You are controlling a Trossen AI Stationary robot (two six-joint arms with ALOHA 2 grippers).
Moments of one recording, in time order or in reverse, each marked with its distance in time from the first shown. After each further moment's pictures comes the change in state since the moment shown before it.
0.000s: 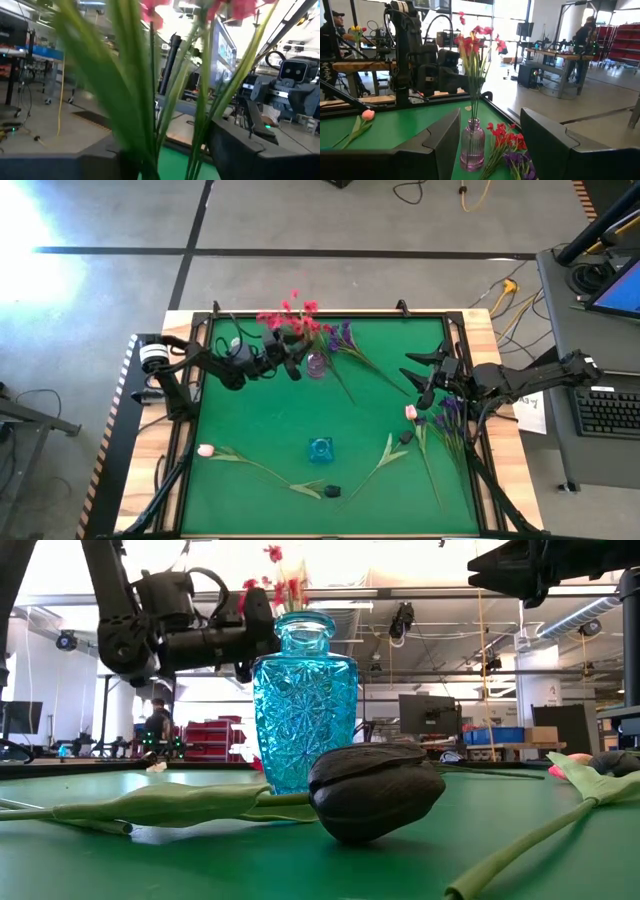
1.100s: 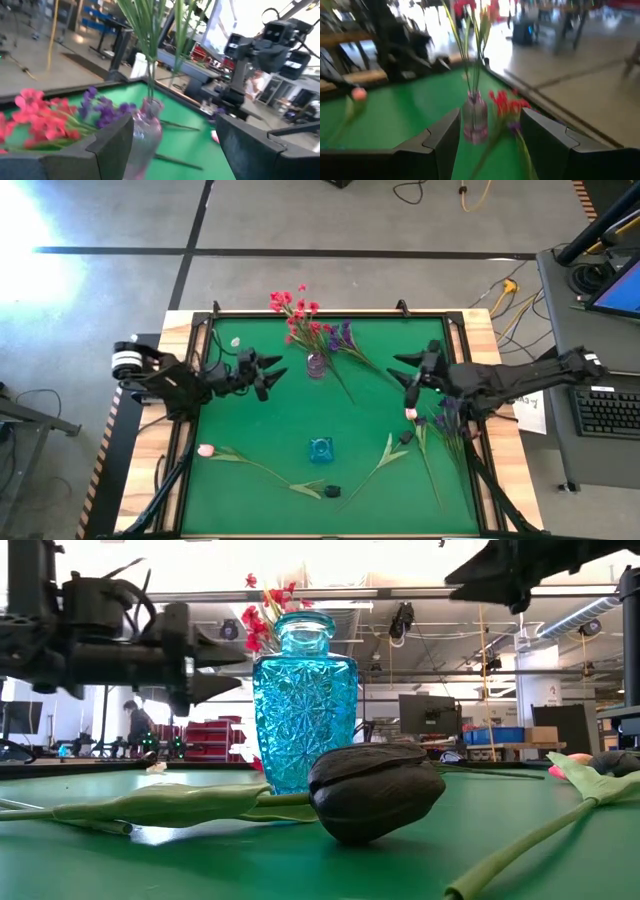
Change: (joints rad) left arm -0.076 -0.223 -0.417 -0.025 -0.001 -0.235; right arm -0.055 0.212 0.186 -0.220 0.002 0.243
